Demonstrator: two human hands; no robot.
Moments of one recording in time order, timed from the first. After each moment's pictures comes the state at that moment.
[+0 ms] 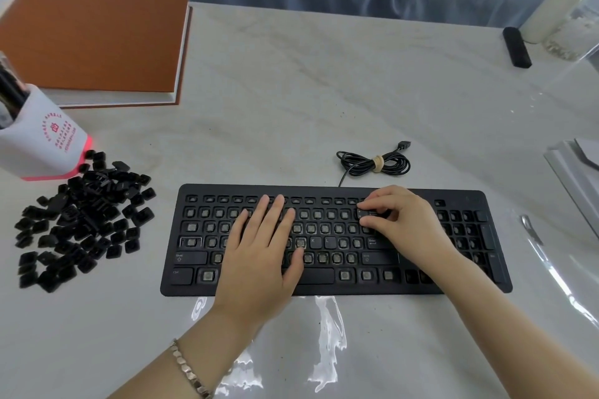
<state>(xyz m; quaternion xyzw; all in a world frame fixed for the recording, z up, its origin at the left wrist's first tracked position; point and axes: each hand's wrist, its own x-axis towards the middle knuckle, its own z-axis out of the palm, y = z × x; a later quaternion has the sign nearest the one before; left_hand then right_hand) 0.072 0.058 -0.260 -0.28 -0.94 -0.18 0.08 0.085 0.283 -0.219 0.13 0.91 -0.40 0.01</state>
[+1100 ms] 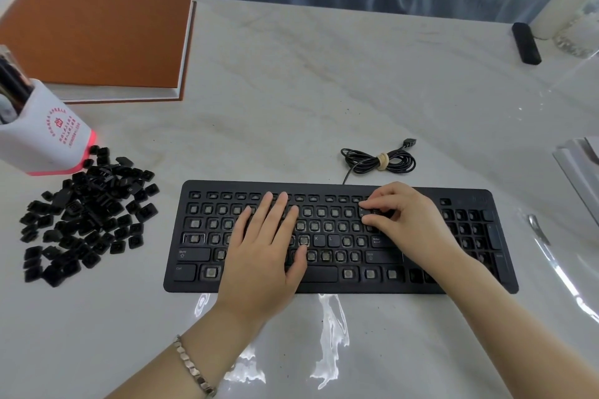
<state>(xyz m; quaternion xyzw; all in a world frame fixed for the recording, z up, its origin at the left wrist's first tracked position) 0.073 0.058 -0.260 -0.28 -0.94 -0.18 0.08 0.086 0.283 -0.218 0.11 0.93 -0.35 0.01</state>
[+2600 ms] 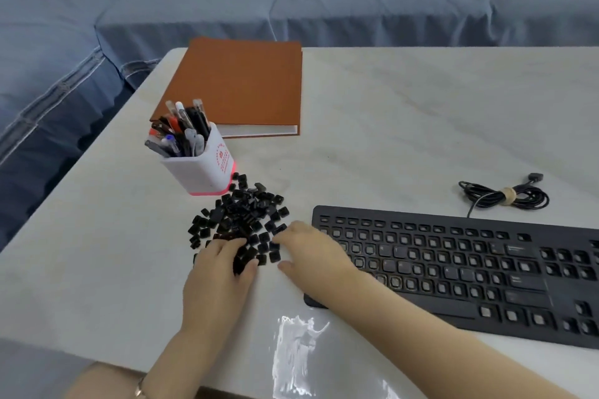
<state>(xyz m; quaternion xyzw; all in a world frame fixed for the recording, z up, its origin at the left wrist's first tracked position) 0.044 -0.134 -0.225 0.03 -0.97 -0.22 0.02 0.021 0.024 -0.201 -0.14 0.94 -0.25 0.16</state>
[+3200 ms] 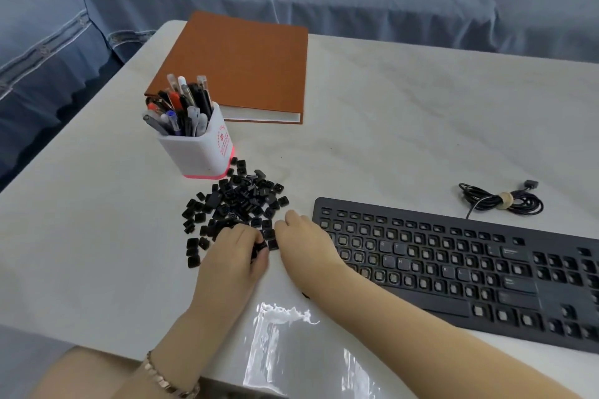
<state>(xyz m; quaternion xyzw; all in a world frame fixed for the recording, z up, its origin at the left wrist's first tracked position) 0.035 -0.131 -0.244 -0.12 -0.96 -0.23 0.06 0.015 0.004 -0.202 -0.16 0.97 -0.10 0.16</state>
